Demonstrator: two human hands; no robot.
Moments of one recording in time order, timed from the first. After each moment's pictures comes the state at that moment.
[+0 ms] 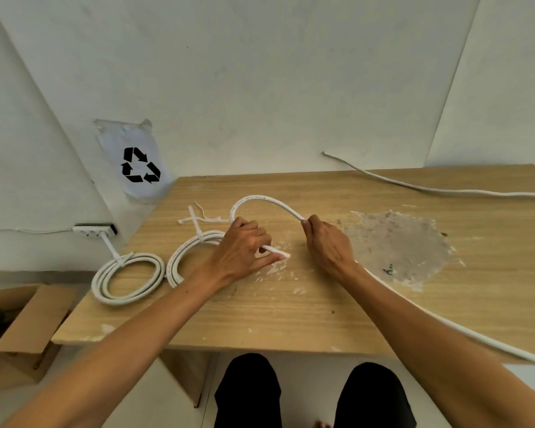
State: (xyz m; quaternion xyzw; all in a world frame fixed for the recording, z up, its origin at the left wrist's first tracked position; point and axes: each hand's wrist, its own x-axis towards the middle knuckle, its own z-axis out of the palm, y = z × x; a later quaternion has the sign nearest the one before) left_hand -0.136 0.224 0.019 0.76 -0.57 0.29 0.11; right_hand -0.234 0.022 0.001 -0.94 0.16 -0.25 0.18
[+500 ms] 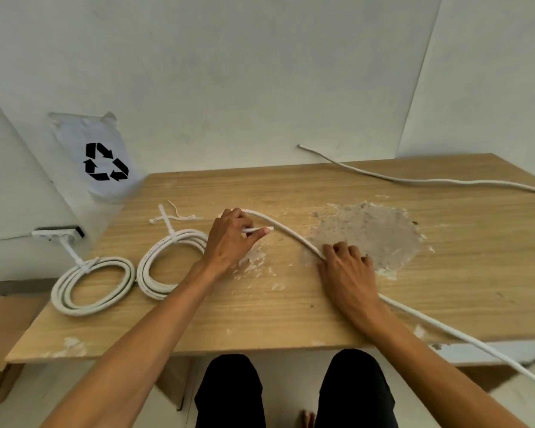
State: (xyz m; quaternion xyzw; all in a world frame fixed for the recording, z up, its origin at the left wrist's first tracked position) left_hand -0.126 0.181 0.003 0.84 -0.42 0.17 0.28; right_hand -0.335 0.021 -0.015 -0.96 0.27 -0.12 0.01
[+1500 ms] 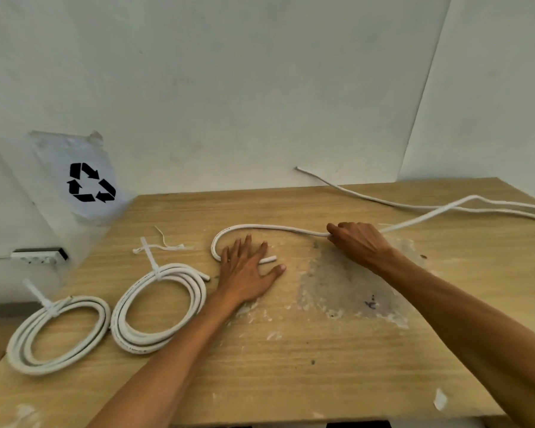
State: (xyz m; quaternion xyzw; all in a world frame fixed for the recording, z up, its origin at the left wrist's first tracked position) left_hand -0.116 0.128 -0.024 0.93 -0.35 -0.03 0.10; right_hand -0.237 -0.124 0.026 -0.98 0.10 -0.09 -0.12
